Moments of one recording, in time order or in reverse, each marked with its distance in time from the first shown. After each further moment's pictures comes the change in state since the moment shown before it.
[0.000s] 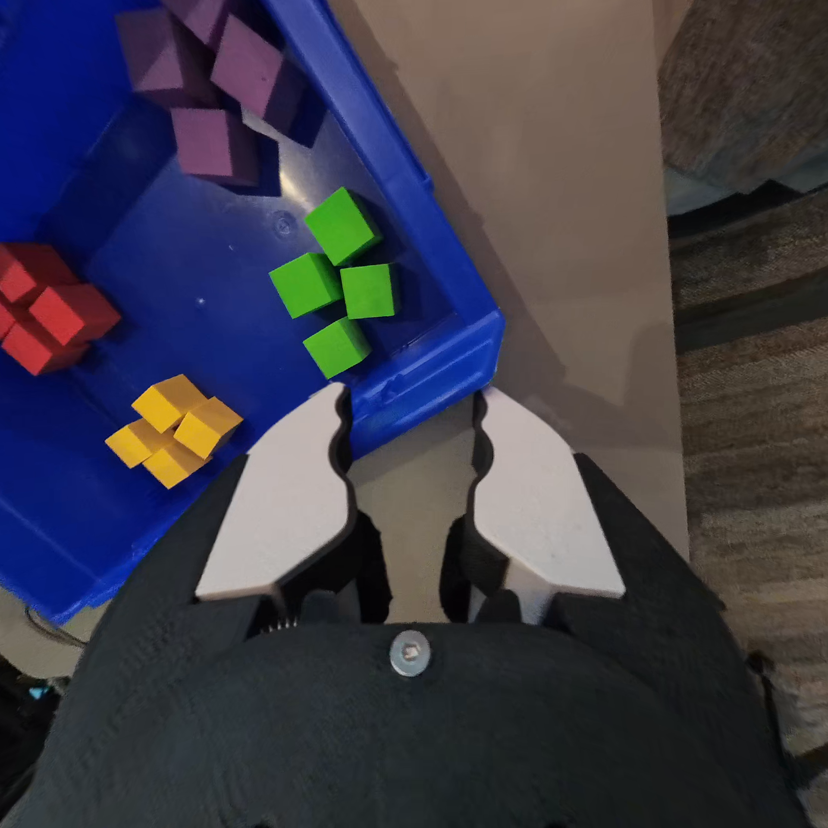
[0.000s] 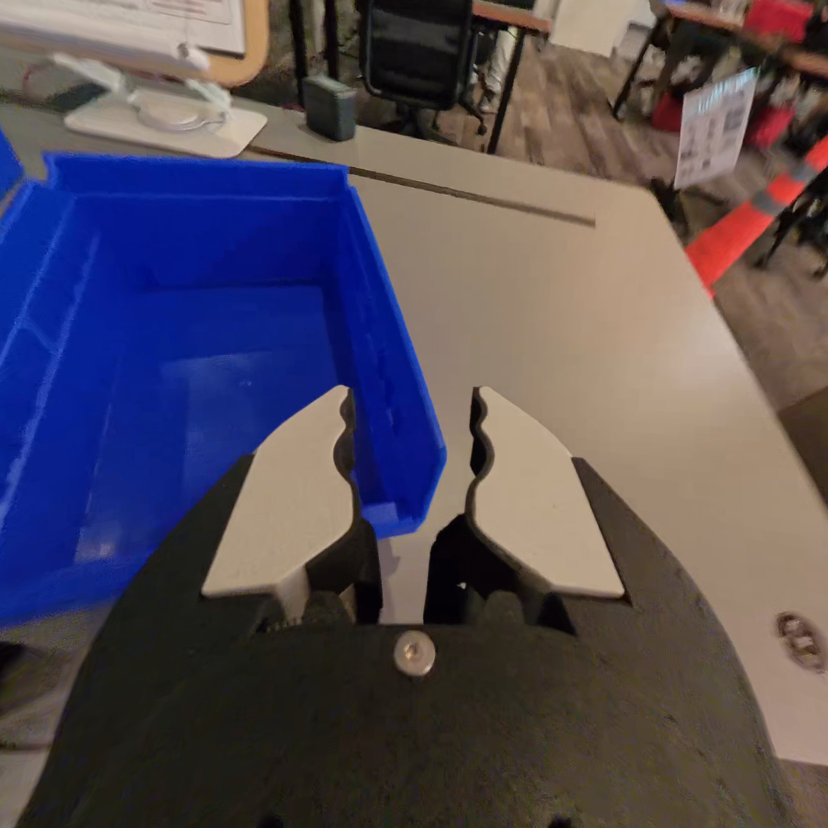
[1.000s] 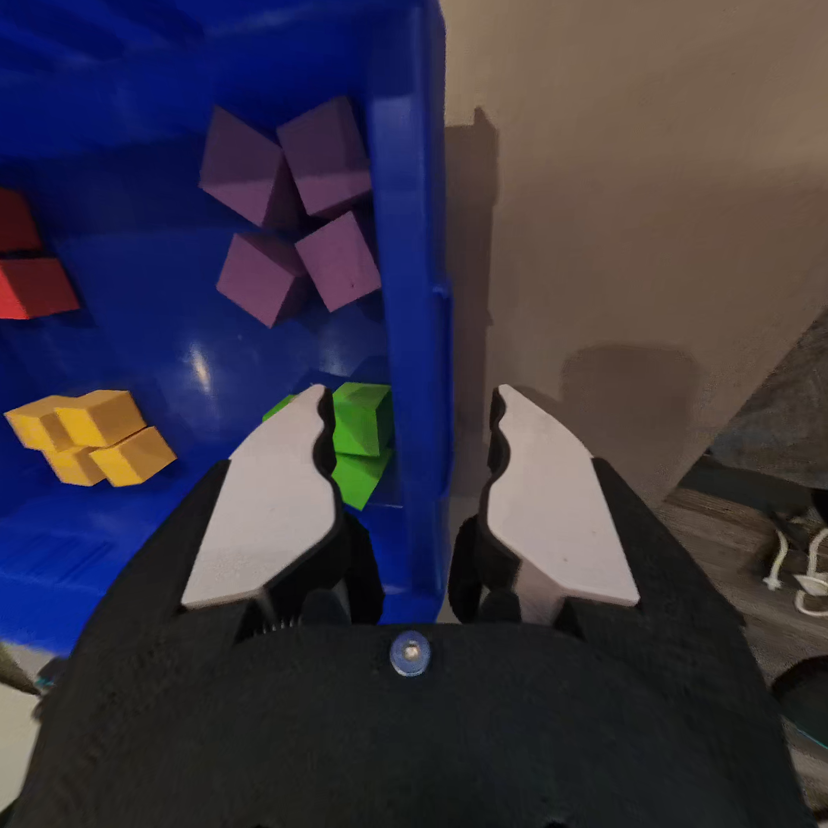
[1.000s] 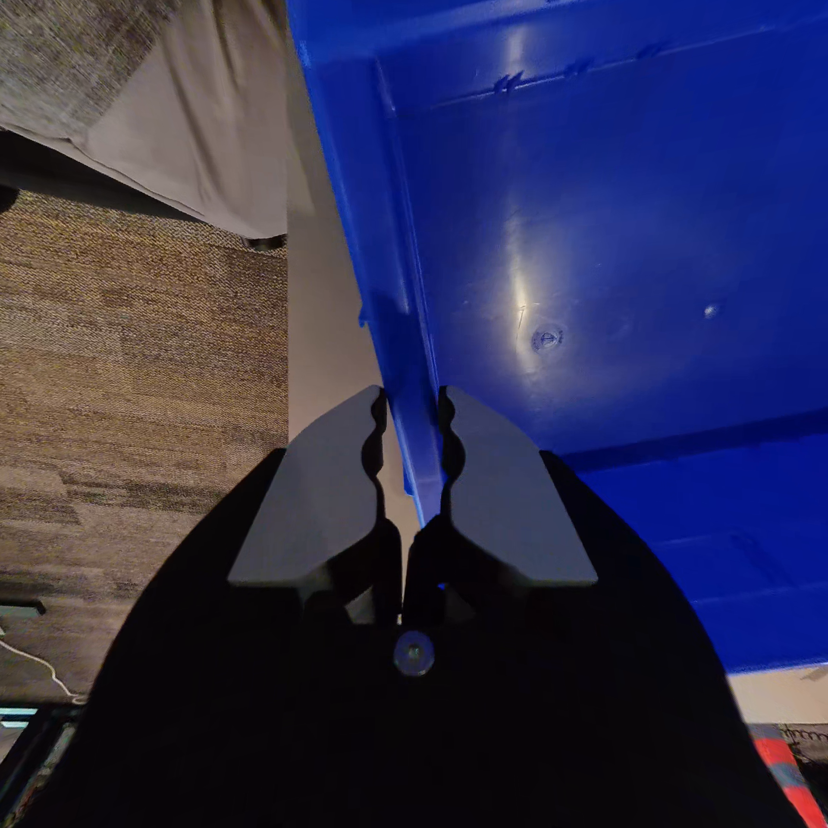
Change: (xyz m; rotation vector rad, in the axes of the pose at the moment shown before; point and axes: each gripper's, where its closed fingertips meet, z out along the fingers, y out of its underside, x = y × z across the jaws) left arm -0.021 -0.084 0.074 -0.199 -0.142 -0.522; right arm -0.103 0.098 -0.009 -0.719 -0.993 -1.333
